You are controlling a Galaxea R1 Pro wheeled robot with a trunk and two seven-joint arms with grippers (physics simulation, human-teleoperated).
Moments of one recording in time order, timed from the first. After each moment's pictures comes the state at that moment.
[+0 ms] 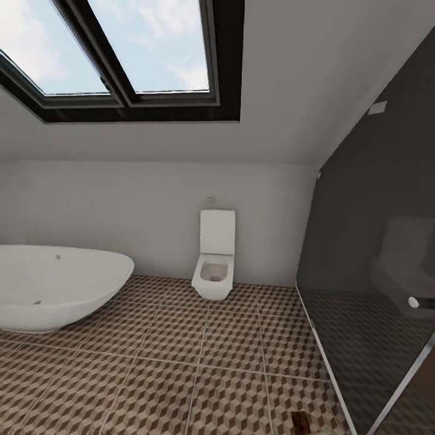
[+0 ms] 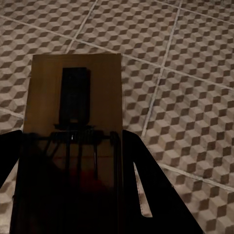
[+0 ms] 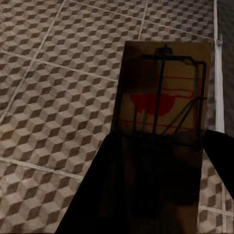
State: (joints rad) left arm -0.26 0.03 -0.48 0.07 0.79 -0.68 -0.13; right arm -0.38 -0.01 -0.10 0.07 0.31 -0.60 -0.12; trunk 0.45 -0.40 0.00
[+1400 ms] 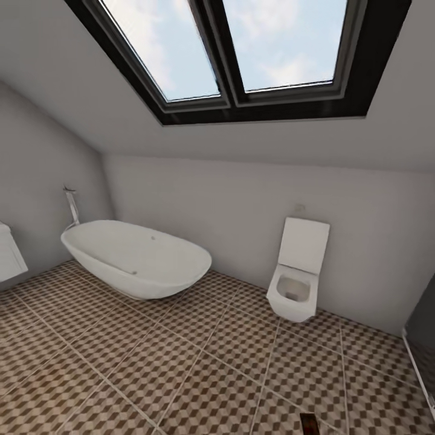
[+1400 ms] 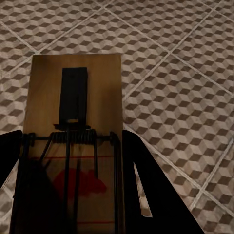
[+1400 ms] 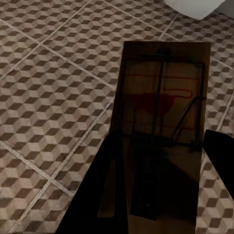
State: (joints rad) left arm -0.26 0.03 -0.48 0.07 0.79 -0.68 -0.13; right arm -0.38 -0.06 -0.11 0.07 0.21 -0.60 -0.01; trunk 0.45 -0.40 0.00
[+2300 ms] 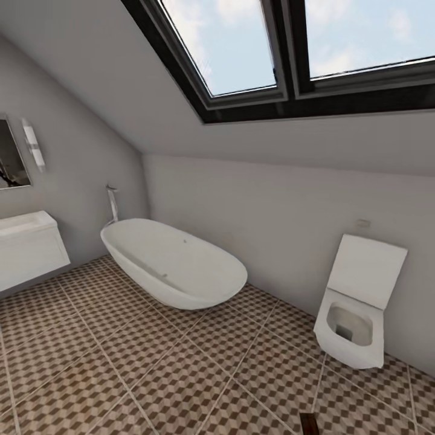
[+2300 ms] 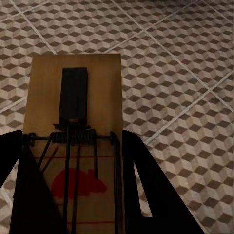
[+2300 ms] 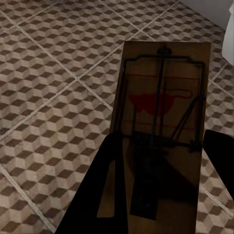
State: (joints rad) left arm -0.26 0.03 -0.48 0.07 0.79 -0.68 -0.13; right arm -0.38 -0.06 -0.11 0.07 0.21 -0.60 -0.01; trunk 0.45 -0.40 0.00
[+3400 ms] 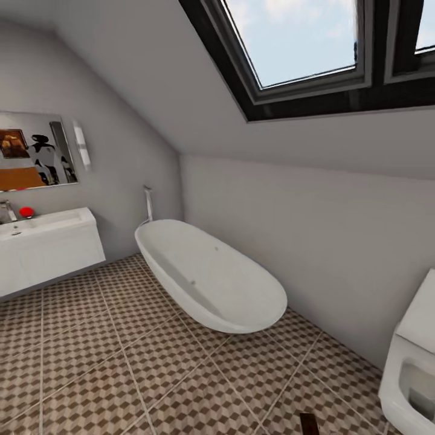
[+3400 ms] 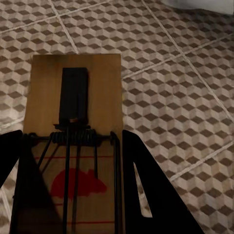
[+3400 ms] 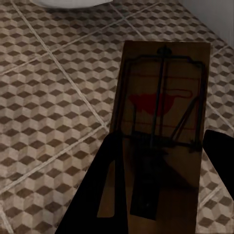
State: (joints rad) left arm -0.26 0.03 -0.48 0.07 0.79 -0.65 -0.13; right arm -0.38 -0.06 -0.11 0.07 0.21 -0.60 -0.02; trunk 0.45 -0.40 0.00
